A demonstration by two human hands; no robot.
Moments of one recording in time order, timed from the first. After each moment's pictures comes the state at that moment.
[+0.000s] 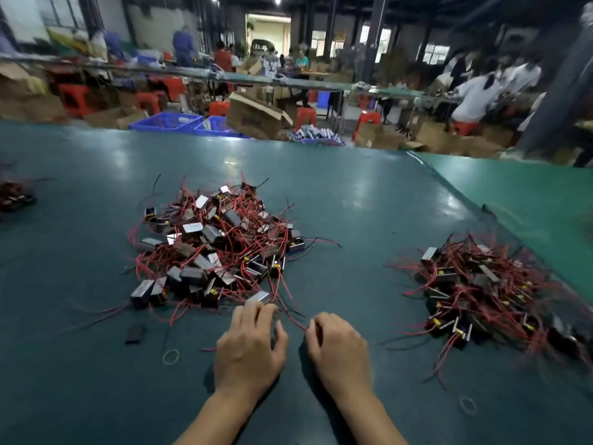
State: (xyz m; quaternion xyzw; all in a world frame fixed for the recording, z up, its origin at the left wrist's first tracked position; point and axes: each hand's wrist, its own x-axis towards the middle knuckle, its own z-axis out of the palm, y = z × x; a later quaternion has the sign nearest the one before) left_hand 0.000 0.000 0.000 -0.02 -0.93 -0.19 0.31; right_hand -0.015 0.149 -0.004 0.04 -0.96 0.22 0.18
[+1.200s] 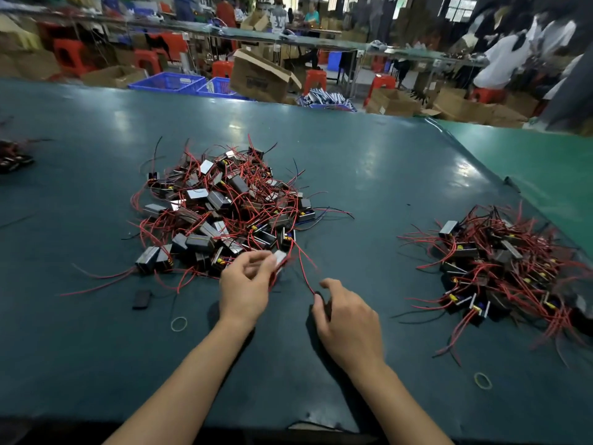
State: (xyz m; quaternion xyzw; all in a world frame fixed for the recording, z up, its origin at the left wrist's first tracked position) left_hand -0.038 -0.015 0.016 0.16 -0.70 -0.68 0.16; right_hand -0.010 0.144 -0.003 0.07 -0.96 0.21 0.19
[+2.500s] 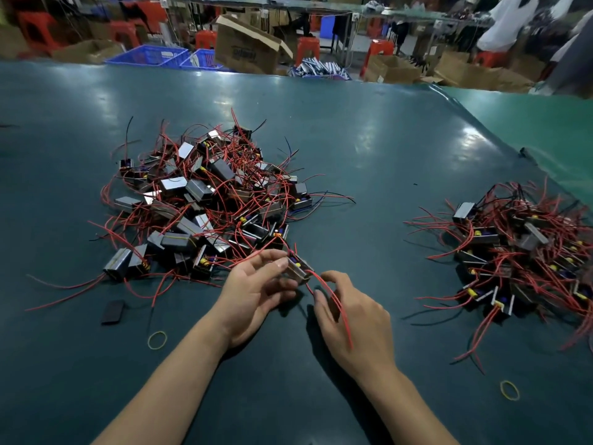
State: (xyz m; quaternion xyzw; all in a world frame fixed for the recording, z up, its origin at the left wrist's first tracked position) left_hand -0.055 -0.016 0.008 0.07 -0.48 -0.87 -0.11; right_hand -0.020 0.152 -0.009 0.09 -0.94 0.26 0.19
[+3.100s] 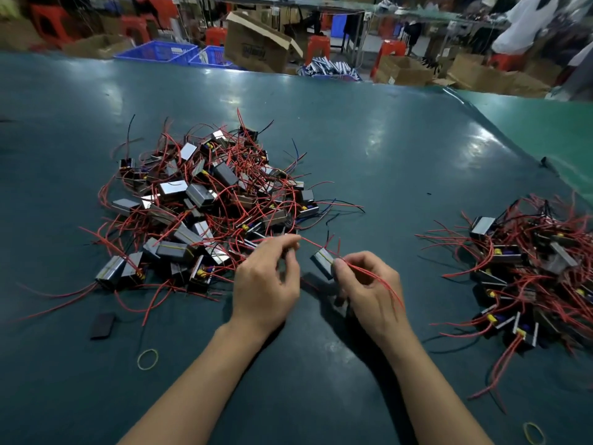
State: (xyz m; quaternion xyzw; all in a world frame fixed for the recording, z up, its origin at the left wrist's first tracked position) left_hand -0.088 0.003 0.000 -0.09 -0.84 -0.42 0.34; right_hand -0.090 0.169 0.005 0.03 -0.79 0.61 0.09
